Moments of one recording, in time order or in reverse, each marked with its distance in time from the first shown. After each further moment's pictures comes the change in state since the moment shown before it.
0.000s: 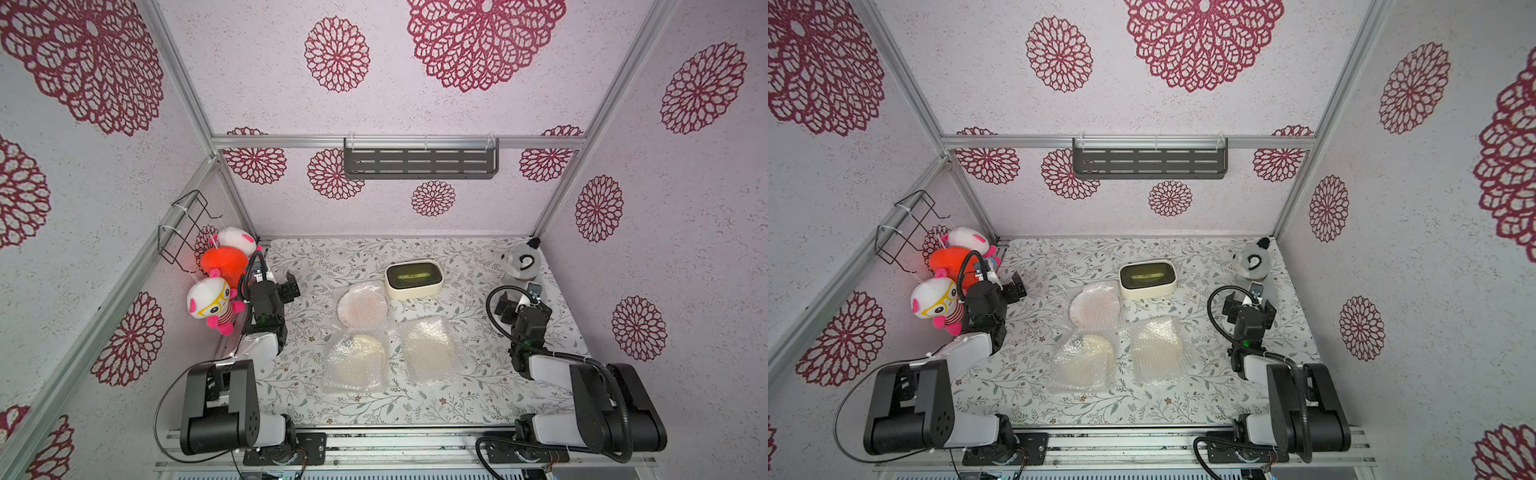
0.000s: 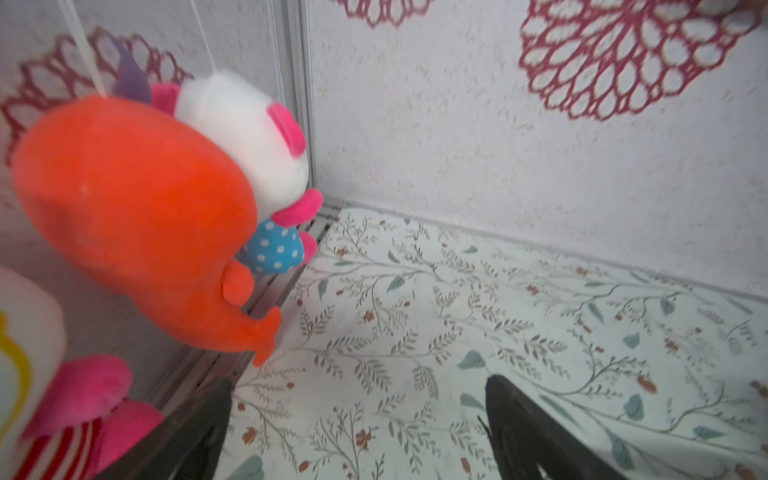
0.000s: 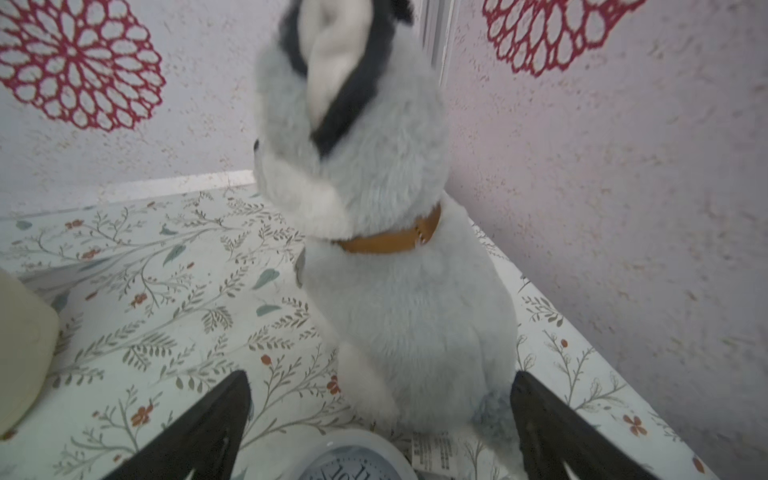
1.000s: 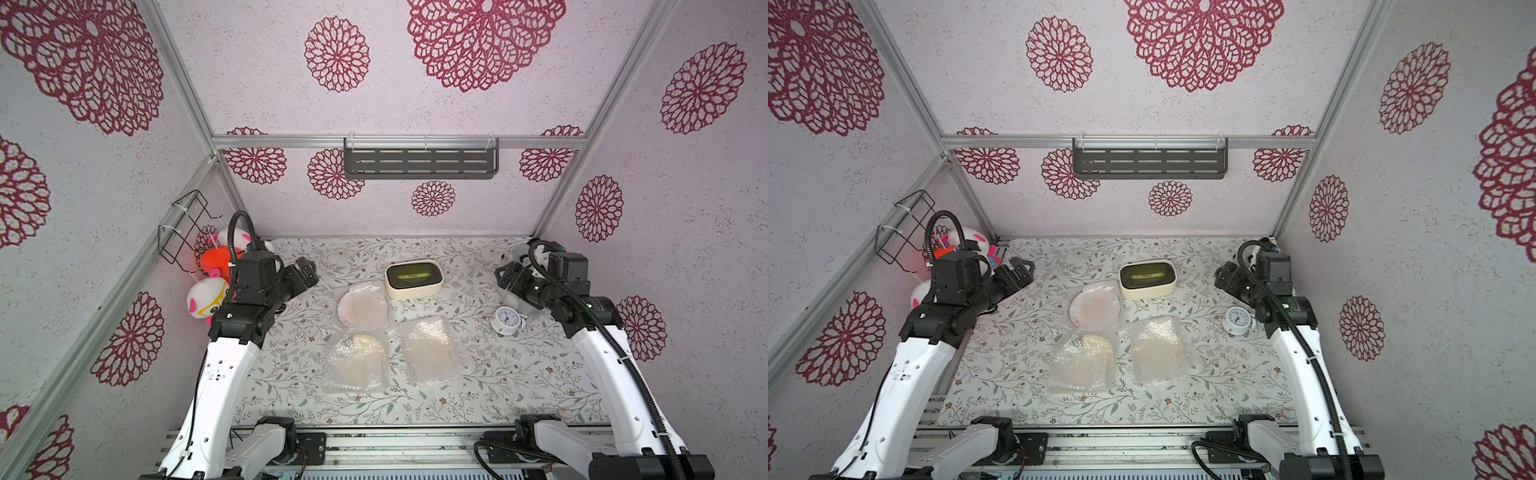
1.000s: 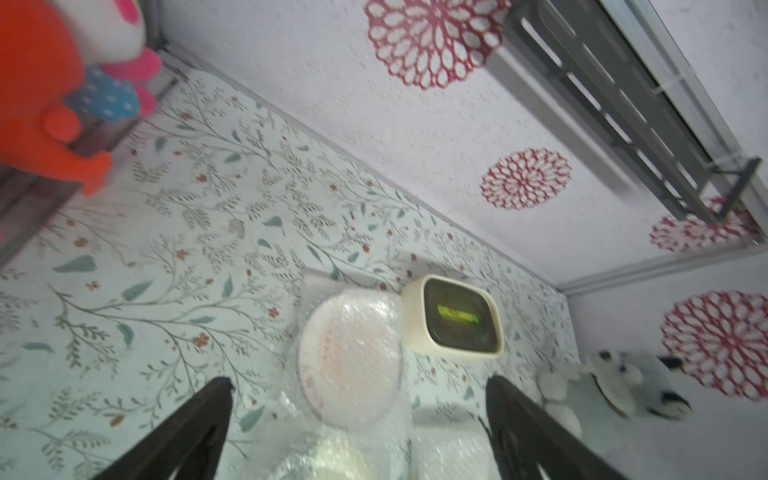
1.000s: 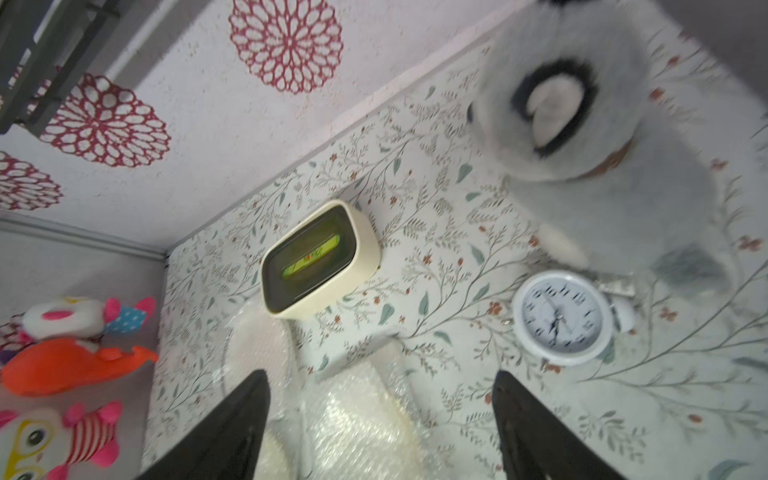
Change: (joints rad) left arm -0.255 -0.326 0.576 -1.232 0.281 -0.531; right arm 0.037 -0.236 0.797 -1.465 -0.594 0.490
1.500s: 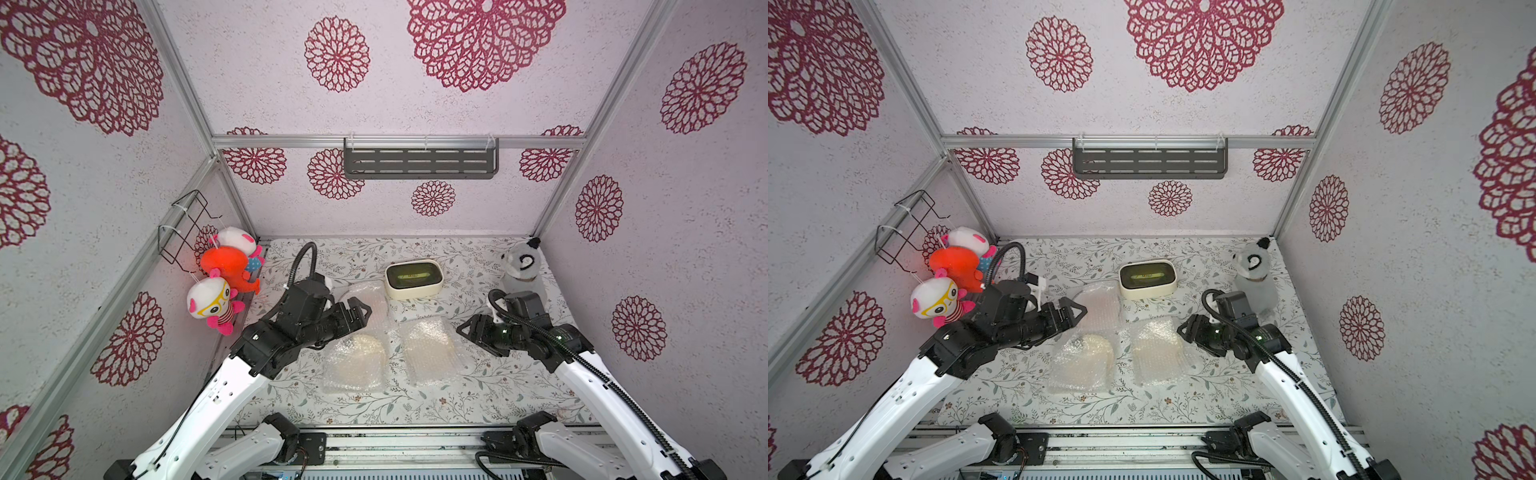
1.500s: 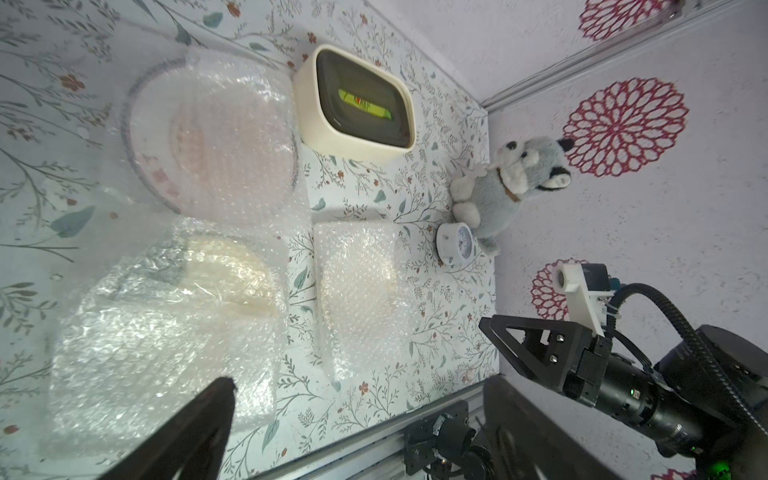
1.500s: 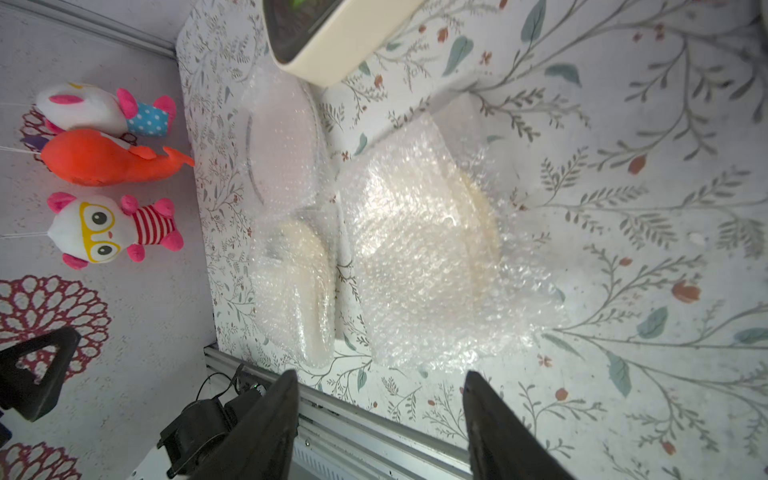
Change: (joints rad) left arm -0.472 -0.016 -0.071 -0.107 0.037 -0.297; right arm 0.323 -0.144 -0.307 -0.079 -0.150 0.196
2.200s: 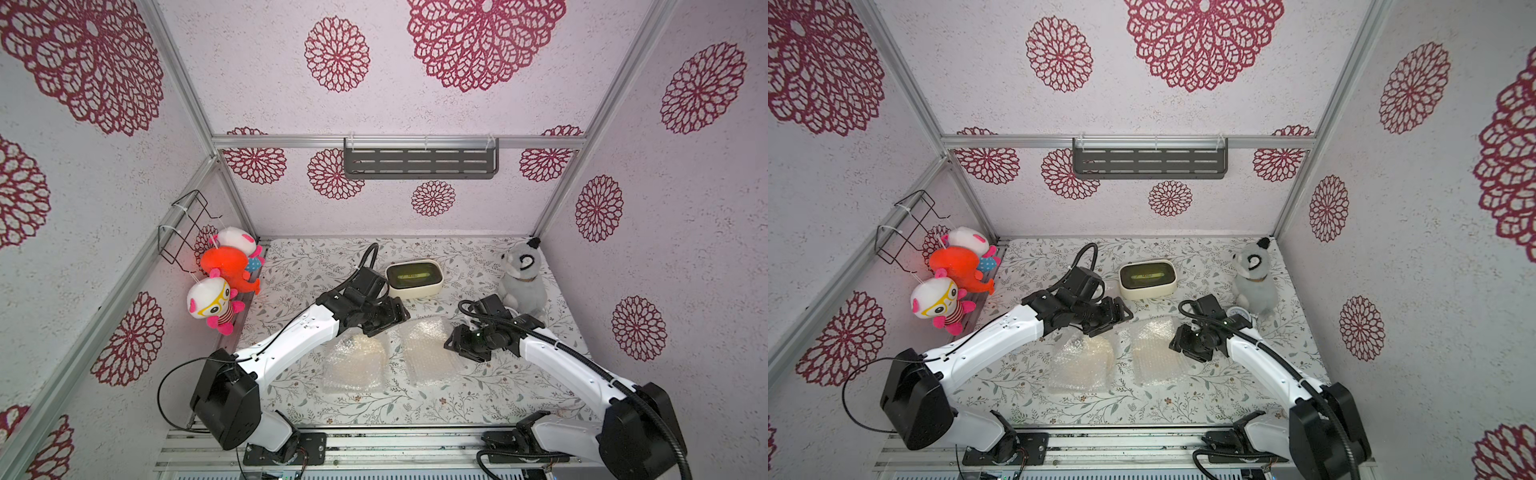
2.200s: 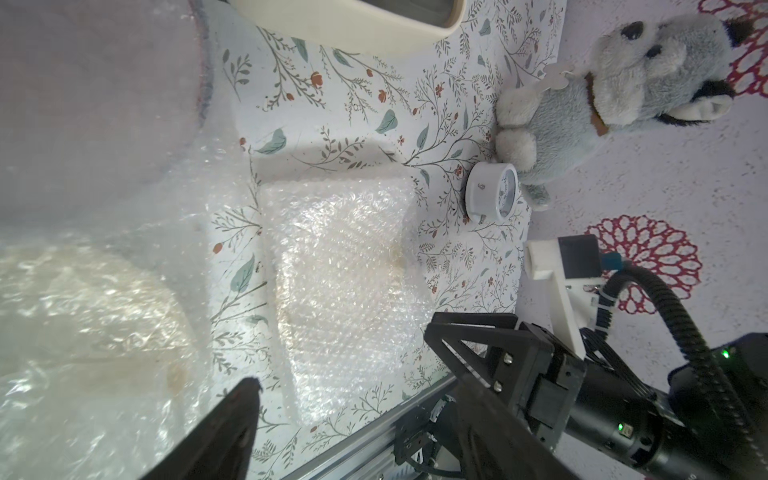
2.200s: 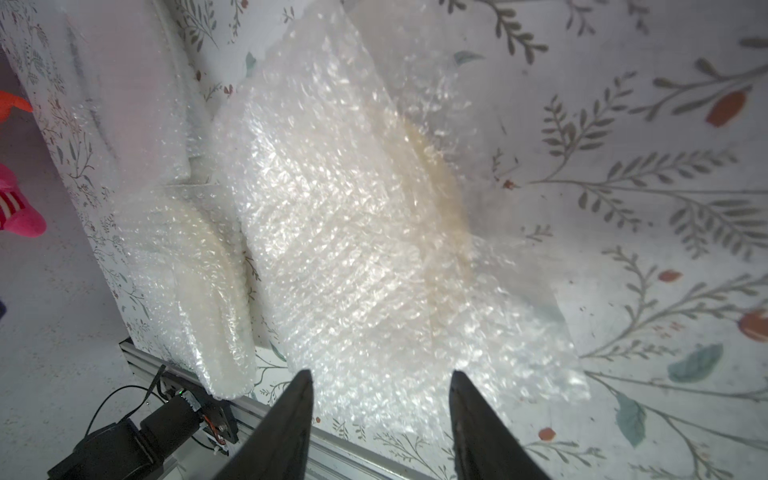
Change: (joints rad) left arm -0.070 0.502 0.089 0.229 0.177 -0.033; right arm 0.033 0.325 -0.055 0.154 0.004 -0.067
